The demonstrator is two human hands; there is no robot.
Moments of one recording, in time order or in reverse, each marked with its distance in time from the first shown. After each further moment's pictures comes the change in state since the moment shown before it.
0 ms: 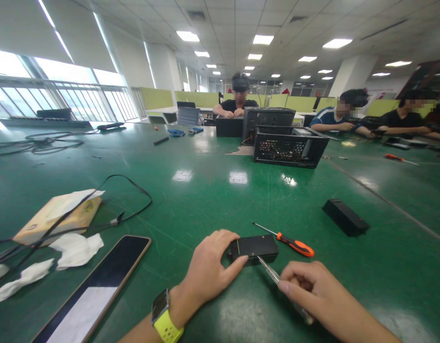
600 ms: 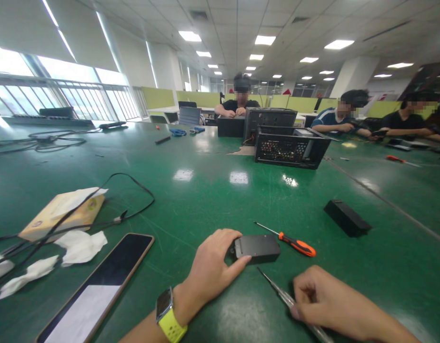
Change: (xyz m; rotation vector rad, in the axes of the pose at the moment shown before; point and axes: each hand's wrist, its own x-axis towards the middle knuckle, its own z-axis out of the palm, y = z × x) left_hand -0.002 -0.003 0.001 -0.014 0.029 0.031; right_hand 0.002 0.019 -0.012 -0.196 -0.194 0.170
